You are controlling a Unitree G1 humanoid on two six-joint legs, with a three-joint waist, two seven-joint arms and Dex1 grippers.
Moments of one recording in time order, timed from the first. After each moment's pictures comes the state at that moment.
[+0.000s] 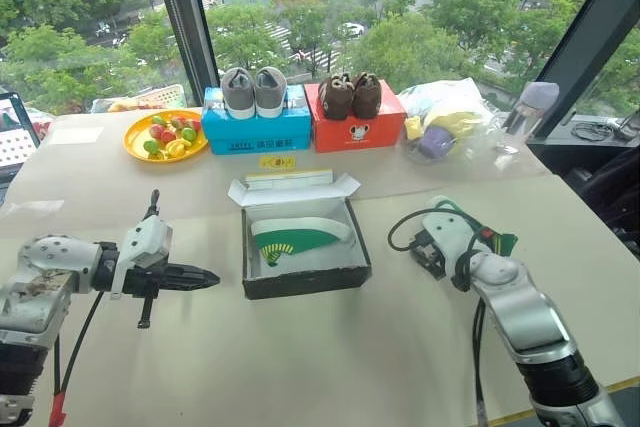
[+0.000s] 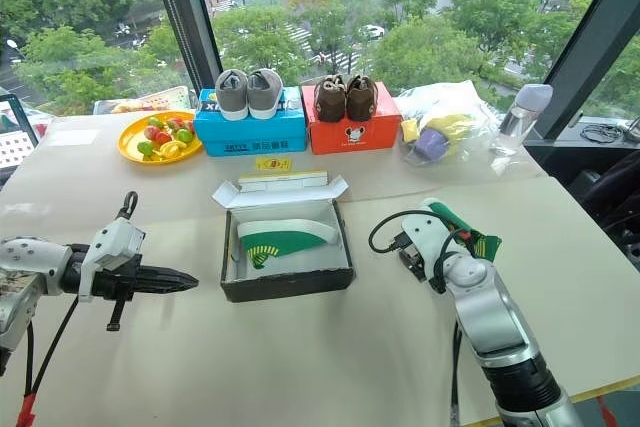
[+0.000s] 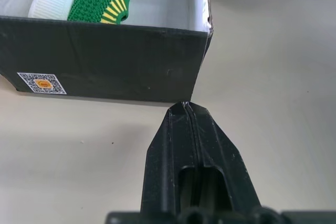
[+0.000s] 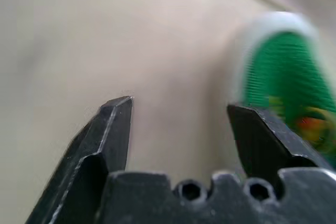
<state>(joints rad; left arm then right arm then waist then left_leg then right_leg) -0.20 0.99 0.09 0.02 -0.43 0.24 -1.48 -0.31 -0.55 0.10 -0.42 -0.01 1.05 0.44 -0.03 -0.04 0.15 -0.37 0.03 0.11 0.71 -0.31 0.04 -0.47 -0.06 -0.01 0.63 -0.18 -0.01</state>
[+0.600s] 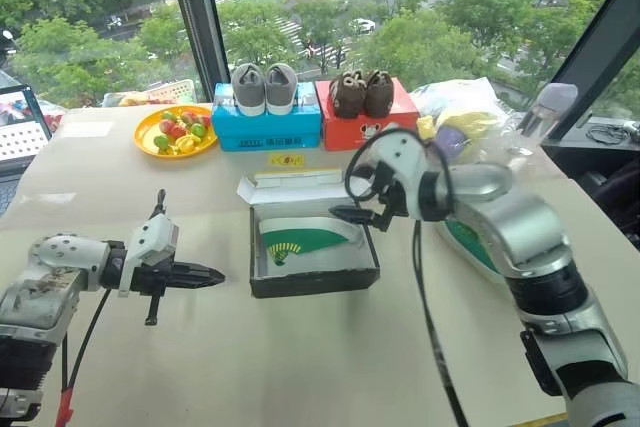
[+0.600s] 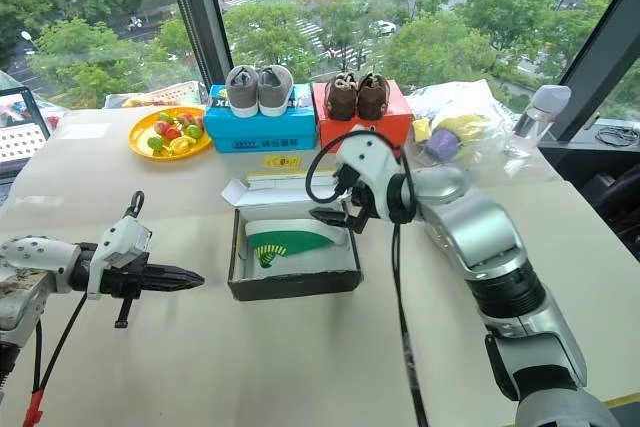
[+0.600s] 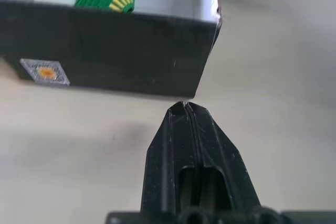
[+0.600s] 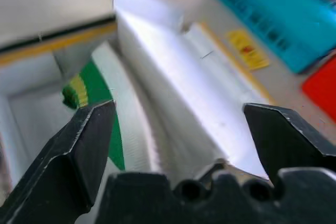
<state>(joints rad) -0.23 0.97 0.06 0.04 -0.43 0.24 -1.46 -0.81 -0.58 0.31 -0.19 0.21 0.81 0.82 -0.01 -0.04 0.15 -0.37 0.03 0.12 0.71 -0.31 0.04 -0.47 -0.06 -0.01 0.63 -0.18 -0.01</state>
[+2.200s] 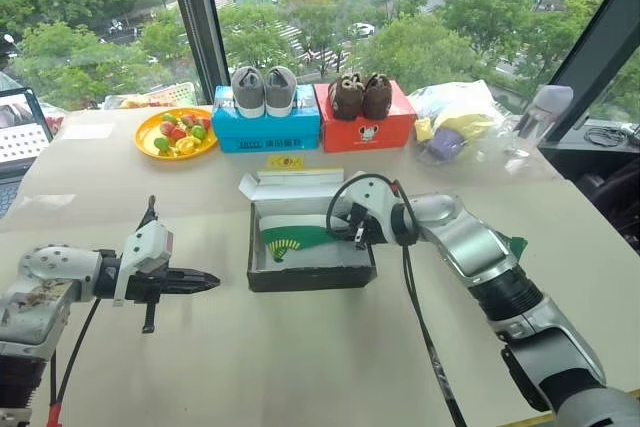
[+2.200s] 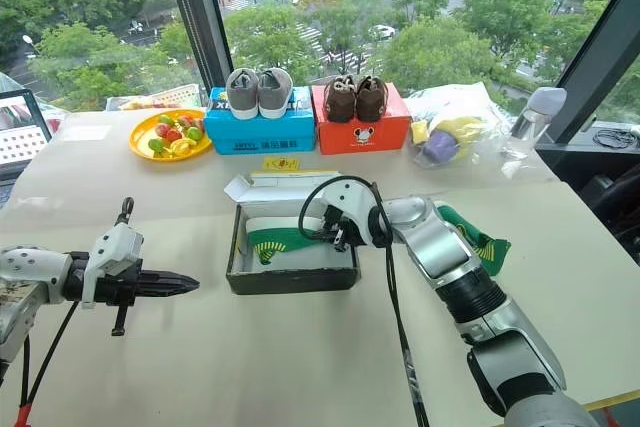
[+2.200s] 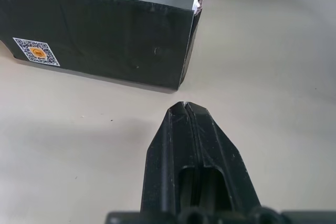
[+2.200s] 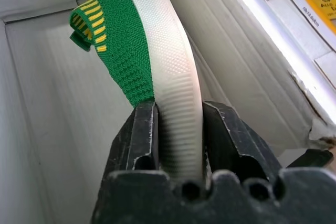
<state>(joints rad) -0.14 0.98 0.12 -0.03 -0.43 0.27 -1.40 -0.76 -0.49 0.40 -0.01 0.12 0.66 0.89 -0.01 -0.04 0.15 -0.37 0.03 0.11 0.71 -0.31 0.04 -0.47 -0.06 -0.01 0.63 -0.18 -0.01</state>
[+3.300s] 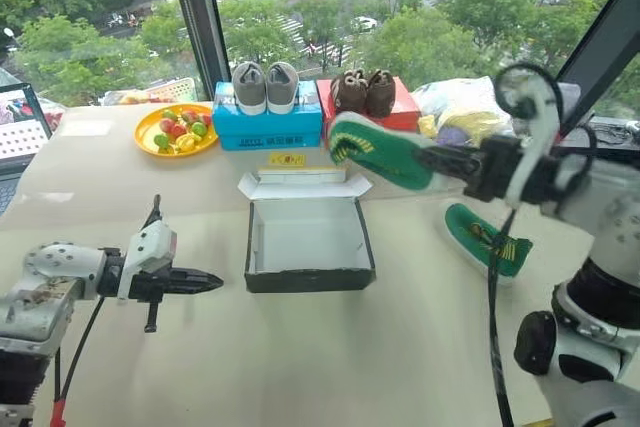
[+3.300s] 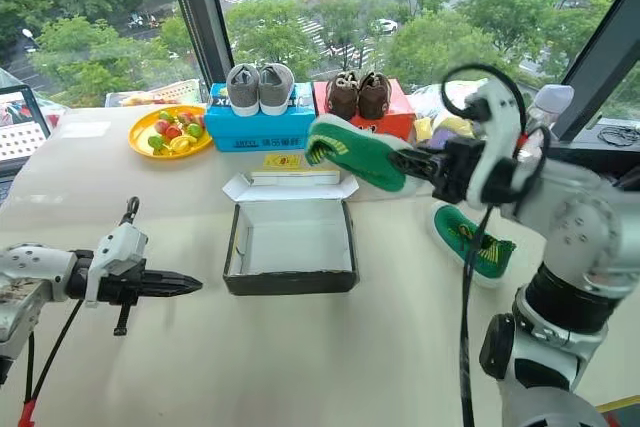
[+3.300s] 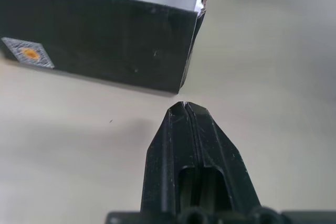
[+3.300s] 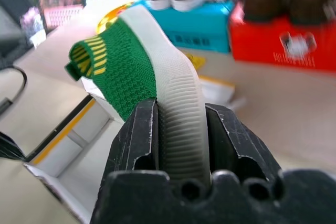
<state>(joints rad) -0.16 0.98 0.09 -0.02 -0.43 0.26 -1.42 -0.73 -0.47 -0.55 -0.43 0.57 1.61 0.60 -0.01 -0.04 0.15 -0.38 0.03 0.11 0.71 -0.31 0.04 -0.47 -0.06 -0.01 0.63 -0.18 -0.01</state>
